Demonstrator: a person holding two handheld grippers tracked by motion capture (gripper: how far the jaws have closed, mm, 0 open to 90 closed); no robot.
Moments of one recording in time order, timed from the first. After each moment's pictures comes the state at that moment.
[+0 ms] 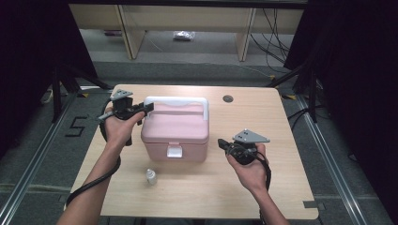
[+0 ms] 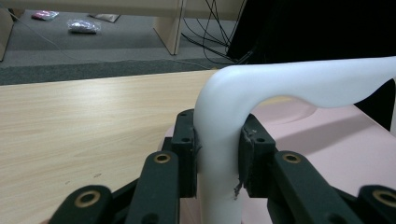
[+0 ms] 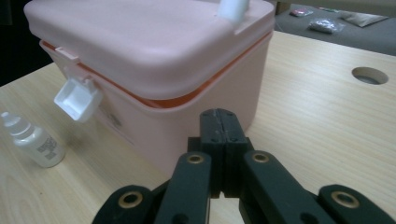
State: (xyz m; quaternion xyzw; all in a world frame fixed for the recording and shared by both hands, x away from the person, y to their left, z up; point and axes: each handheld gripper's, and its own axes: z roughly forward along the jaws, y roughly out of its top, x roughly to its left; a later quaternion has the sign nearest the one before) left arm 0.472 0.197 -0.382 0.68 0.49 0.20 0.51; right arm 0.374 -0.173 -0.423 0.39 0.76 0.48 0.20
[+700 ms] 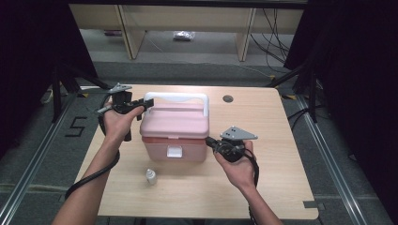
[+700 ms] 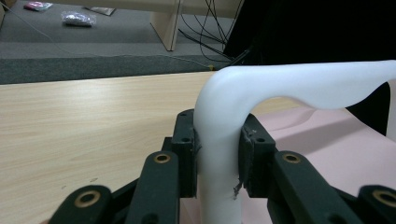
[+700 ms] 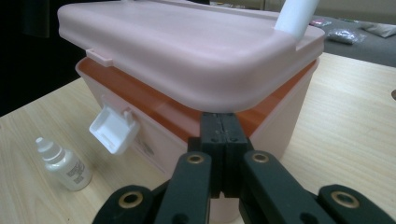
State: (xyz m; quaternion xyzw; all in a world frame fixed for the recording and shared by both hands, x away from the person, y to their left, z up) left arm 0.480 0.198 -0.371 0.67 0.50 0.19 0.51; right arm 0.378 -0.141 -0.415 0.36 0.76 0.50 0.18
